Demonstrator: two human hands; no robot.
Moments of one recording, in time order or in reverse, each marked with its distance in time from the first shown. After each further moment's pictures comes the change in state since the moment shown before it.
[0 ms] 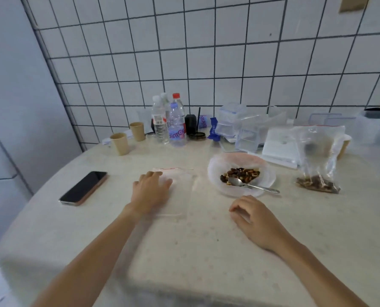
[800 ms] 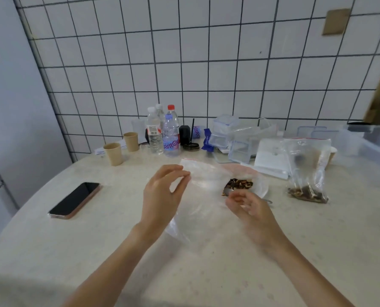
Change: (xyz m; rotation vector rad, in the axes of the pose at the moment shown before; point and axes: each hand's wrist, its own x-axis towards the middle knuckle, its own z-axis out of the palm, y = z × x) left_hand -0.058 0.065 -0.046 -0.570 0.597 0.426; right_hand 0.013 -0.051 -0.019 0.619 0.233 0.292
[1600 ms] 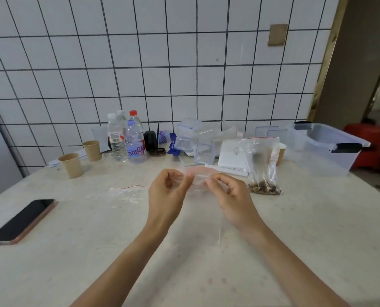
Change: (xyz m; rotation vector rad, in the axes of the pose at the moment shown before) left_hand 0.004 0.092 0.047 -0.587 -0.152 -0.559; right_hand -0.005 -0.059 -0.027 -0.043 0.131 -0.191
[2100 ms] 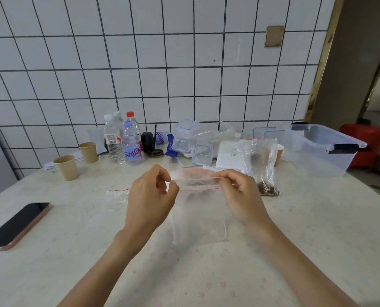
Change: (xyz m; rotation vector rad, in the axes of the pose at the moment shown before) left_hand 0.009 0.008 -0.031 0.524 0.034 0.342; right_hand 0.009 -0.003 -0.016 -0.147 0.120 0.035
